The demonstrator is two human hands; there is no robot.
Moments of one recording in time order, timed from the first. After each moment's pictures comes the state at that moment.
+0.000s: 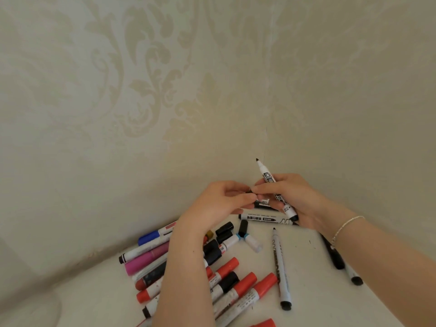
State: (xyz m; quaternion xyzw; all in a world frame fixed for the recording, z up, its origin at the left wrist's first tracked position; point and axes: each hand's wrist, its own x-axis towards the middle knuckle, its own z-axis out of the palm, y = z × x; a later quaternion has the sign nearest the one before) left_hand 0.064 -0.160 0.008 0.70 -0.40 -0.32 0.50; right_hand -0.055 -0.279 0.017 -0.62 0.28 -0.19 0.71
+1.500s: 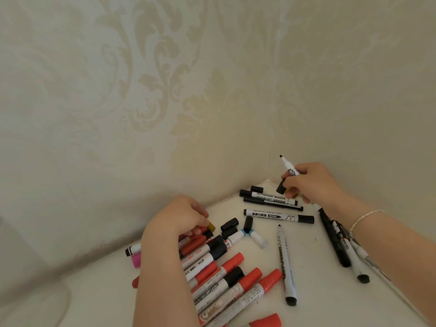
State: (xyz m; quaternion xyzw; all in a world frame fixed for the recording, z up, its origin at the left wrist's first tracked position) left_hand 0.102 -0.113 -0.002 0.87 -0.30 -0.27 0.29; right_hand -0.063 -0.309 0.014 -0.75 0.40 -0.24 0.47
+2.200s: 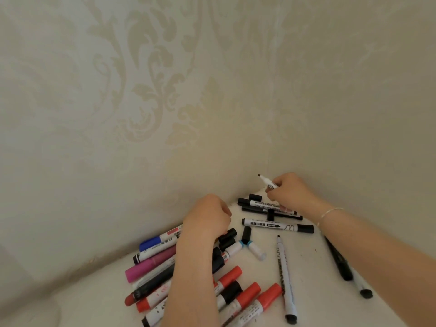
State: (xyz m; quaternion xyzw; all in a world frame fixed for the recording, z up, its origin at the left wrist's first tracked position) left_hand 0.076 -0.164 -0.008 0.89 -0.34 -0.17 0.25; right_hand -0.018 -0.331 -0.010 -0.82 0.40 -0.16 0.38
